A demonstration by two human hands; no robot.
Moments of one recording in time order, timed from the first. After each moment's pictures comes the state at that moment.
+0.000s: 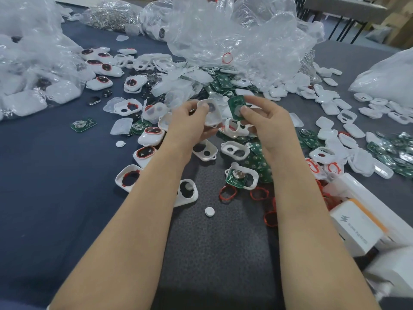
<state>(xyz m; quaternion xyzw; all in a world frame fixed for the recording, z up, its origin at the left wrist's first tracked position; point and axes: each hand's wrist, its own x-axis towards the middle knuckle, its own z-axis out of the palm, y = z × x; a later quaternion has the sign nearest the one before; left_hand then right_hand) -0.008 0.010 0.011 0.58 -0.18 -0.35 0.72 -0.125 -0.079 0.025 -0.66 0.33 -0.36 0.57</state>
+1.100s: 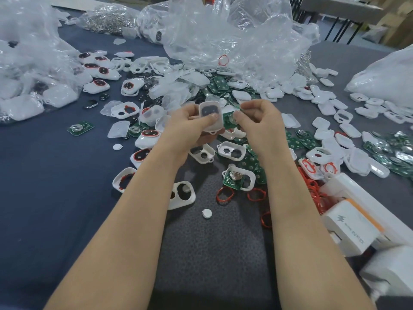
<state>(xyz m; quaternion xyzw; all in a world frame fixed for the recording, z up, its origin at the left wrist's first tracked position) -0.005 0.015 0.010 0.57 -0.25 -0.38 0.68 -0.119 -0.077 0.017 -0.72 0.36 -0.38 0.46</state>
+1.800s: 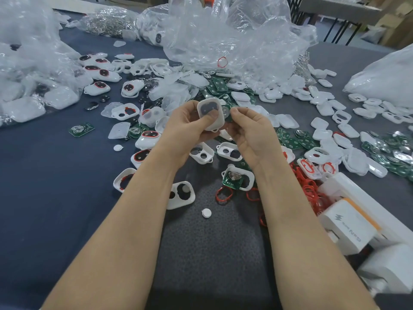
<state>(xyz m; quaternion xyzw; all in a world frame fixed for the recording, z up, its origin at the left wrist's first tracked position) -0.009 0.018 0.012 0.51 -0.29 -0.37 0.72 -0.108 -0.068 0.017 -0.48 0.26 -0.37 0.75</state>
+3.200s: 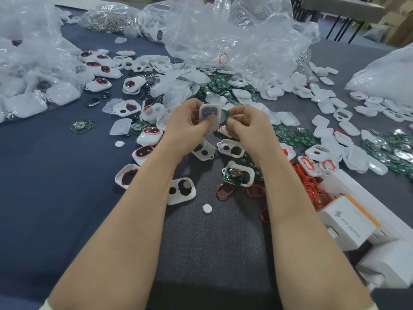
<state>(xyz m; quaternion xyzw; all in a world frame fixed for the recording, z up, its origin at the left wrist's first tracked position) 0.001 0.018 0.000 0.66 -0.40 -0.21 0.60 -0.116 -0.074 0.012 -0.74 0.33 -0.30 0.50</state>
